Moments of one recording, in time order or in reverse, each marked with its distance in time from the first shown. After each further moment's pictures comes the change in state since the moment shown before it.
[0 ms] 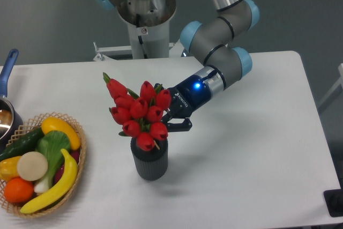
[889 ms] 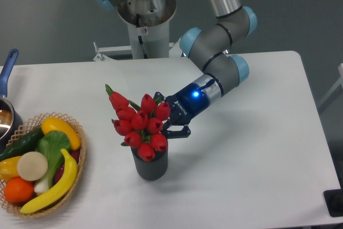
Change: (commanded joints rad) arm -0.002 -0.038 -0.017 0.002 0.038 0.032
